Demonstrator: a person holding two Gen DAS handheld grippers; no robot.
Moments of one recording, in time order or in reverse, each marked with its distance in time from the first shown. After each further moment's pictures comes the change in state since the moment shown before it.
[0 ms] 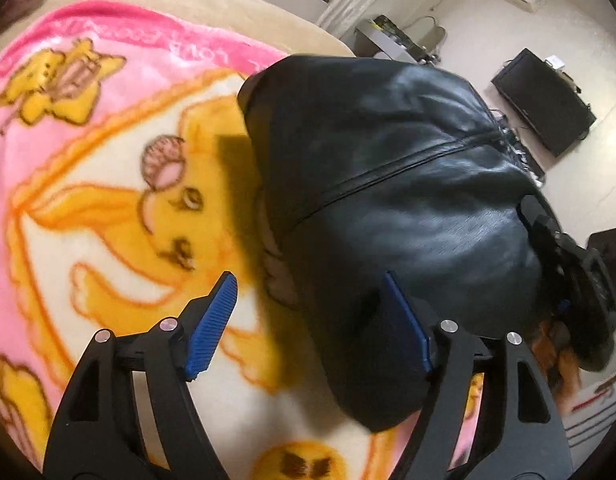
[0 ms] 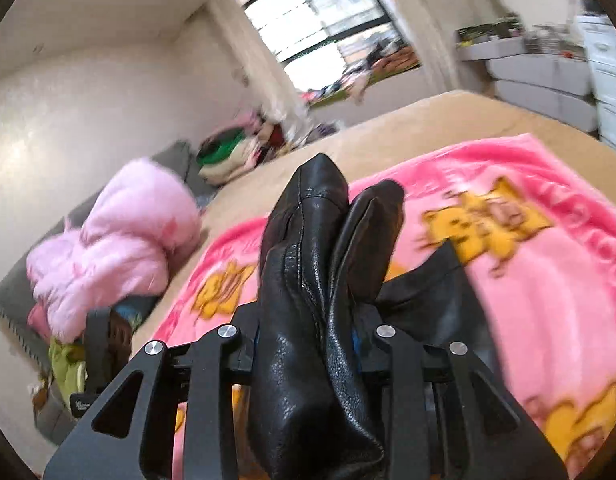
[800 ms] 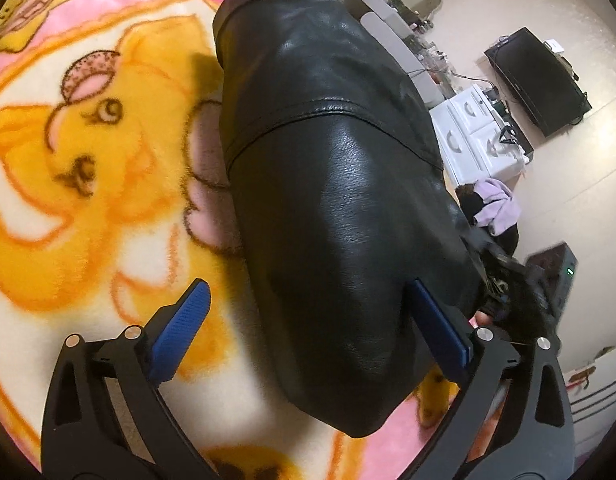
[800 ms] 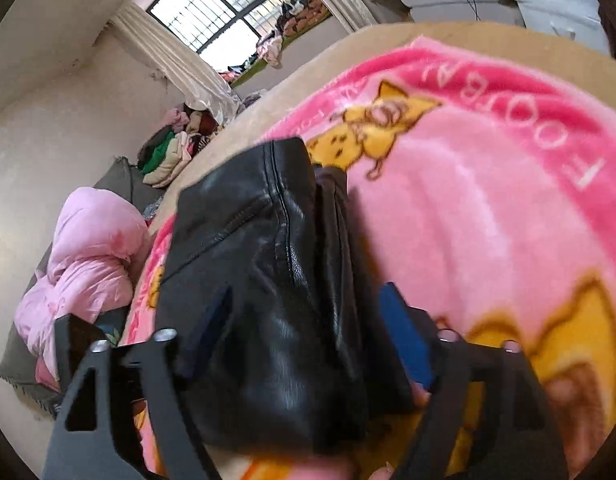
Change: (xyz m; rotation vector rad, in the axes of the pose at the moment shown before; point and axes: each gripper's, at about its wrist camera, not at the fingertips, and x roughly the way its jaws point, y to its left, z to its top) left arm 0.060 -0.024 -0.028 -0.036 0.151 -0.080; right arm -0.012 -0.102 -0.046 0.239 0.124 -0.105
